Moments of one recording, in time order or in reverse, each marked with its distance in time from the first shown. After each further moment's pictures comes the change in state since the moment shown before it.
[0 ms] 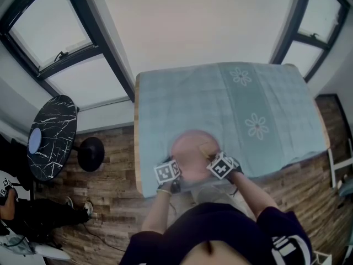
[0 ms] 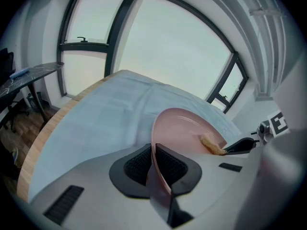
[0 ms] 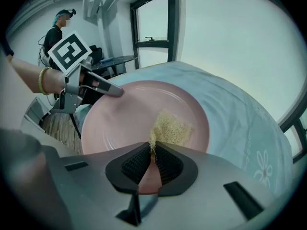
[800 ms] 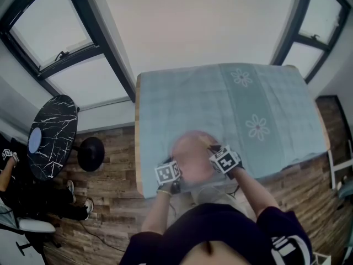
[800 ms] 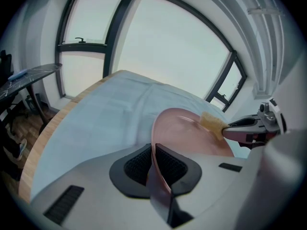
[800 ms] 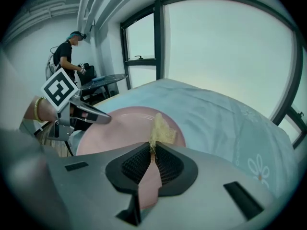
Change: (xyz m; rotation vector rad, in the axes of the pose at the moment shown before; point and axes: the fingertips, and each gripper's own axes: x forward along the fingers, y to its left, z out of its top) left arm 0.001 -0.001 0.000 0.013 0.003 -0.008; right arm -0.032 -0.034 0.055 0.115 -0.207 -0.038
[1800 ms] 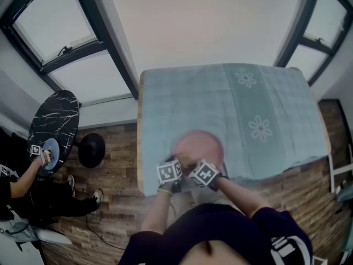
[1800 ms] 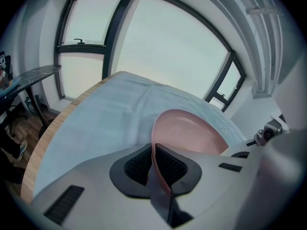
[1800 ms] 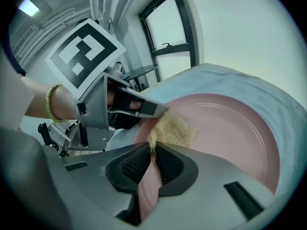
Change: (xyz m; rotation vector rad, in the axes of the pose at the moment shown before) left arm -0.003 0.003 0.004 0.013 -0.006 -0.004; right arm 0.048 0.150 -0.008 -0.093 0.097 0.351
